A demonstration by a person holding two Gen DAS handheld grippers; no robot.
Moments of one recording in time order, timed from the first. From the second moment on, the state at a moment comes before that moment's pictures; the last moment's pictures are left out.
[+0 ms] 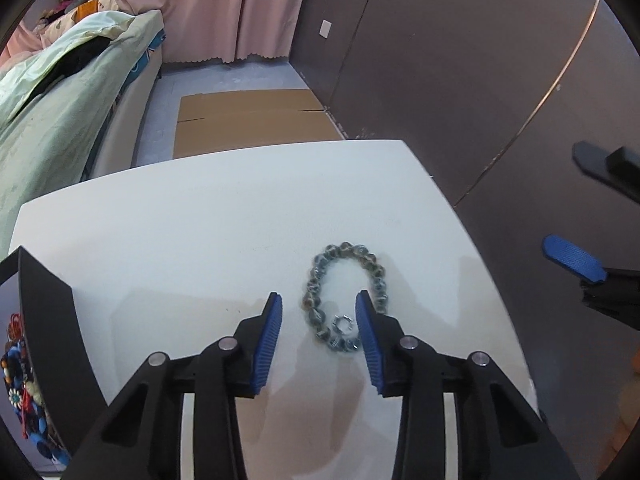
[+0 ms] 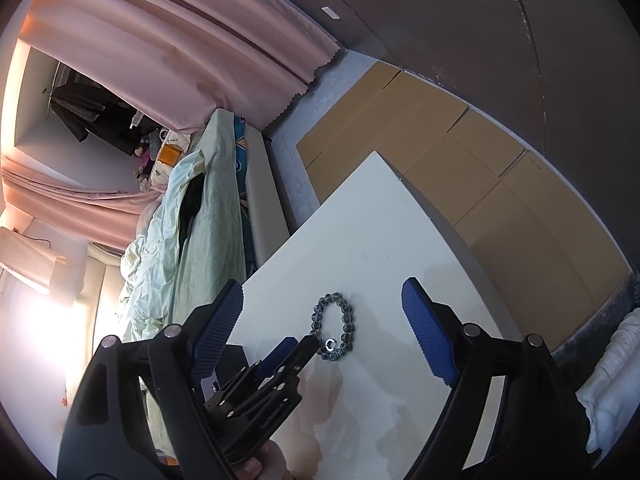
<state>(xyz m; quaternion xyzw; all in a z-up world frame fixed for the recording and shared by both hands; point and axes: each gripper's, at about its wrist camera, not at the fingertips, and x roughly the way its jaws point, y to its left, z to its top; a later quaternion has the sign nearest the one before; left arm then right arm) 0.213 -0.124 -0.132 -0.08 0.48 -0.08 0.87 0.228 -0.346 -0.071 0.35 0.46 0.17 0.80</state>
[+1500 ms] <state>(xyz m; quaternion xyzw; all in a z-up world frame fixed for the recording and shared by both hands) 0.158 -0.110 -0.064 -0.07 0.41 -0.07 0.91 0.200 -0.307 -0.069 0.28 0.48 0.17 0.81</state>
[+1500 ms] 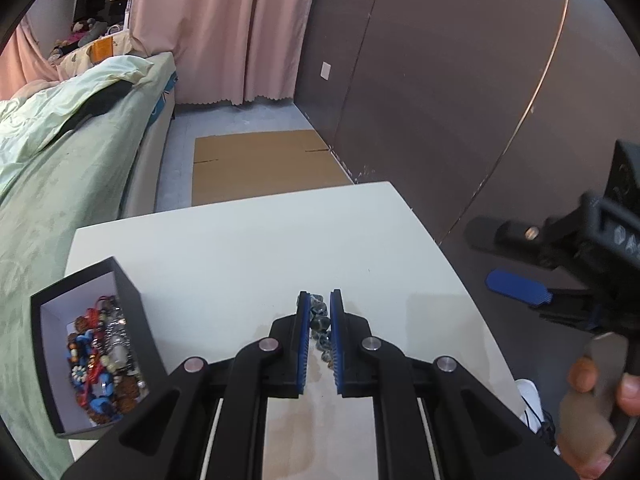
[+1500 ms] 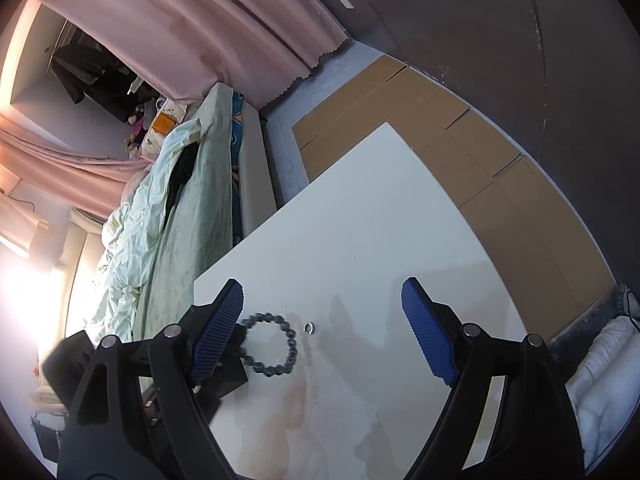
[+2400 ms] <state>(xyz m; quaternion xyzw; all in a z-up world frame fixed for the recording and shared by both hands) 0.100 -0.007 -0.012 -0.16 0.36 -0.03 0.92 0.201 -0.202 -0.115 0.14 0.54 0.21 0.80</state>
